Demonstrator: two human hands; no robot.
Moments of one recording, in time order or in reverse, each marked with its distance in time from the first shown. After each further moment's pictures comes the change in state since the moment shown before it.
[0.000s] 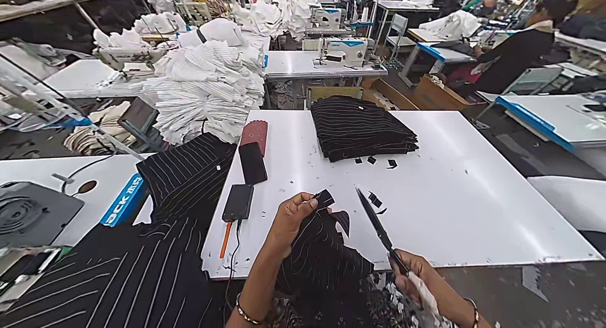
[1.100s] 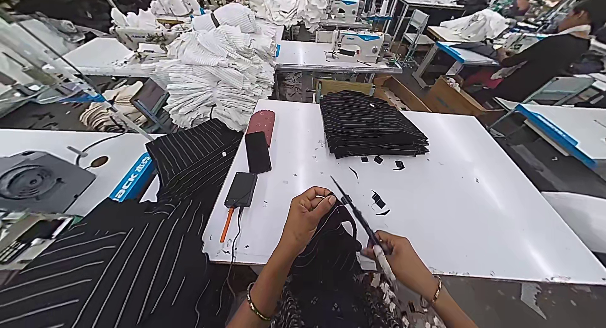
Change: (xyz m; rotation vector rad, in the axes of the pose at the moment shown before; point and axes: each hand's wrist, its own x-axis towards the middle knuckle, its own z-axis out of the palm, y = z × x) left_hand -0.001 -0.007 0.032 0.118 0.093 0.177; right_hand 0.054 -0.011 0.010 -0.594 0.182 0.022
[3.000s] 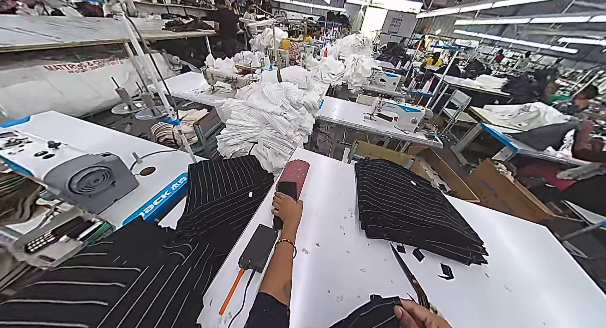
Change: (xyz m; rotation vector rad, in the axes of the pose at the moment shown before) left_hand 0.236 -0.096 -0.177 0.994 0.869 -0.528; right_hand 0.089 -0.035 -0.021 0.112 0.110 -0.235
